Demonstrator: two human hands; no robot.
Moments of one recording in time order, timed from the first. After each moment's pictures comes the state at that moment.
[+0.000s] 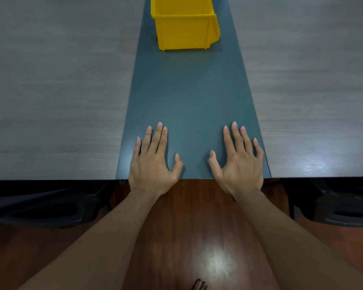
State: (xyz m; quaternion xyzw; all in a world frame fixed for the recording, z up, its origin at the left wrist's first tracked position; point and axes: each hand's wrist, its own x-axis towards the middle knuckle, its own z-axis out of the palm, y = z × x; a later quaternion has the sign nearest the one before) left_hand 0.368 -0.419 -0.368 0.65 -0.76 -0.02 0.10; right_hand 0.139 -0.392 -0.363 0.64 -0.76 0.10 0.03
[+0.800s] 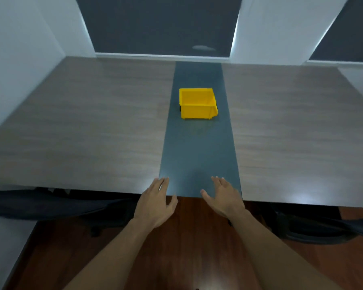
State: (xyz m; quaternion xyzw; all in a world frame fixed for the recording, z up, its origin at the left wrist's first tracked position) left_hand 0.441 -0.307 -0.122 0.65 -0.73 -0.21 0.04; right_hand 0.186 -0.321 -0.130 0.66 -0.71 -0.01 -0.24
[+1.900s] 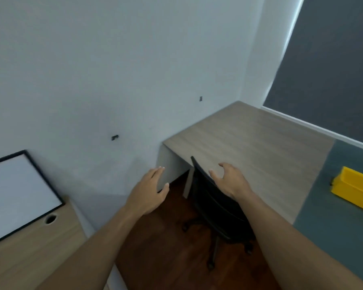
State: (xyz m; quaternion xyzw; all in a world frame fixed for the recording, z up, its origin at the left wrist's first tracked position) left_hand 0.896 0.023 0.042 0.84 -0.47 -0.08 0.25; right_hand 0.685 -0.206 0.067 0.87 -0.43 0.11 -0.22
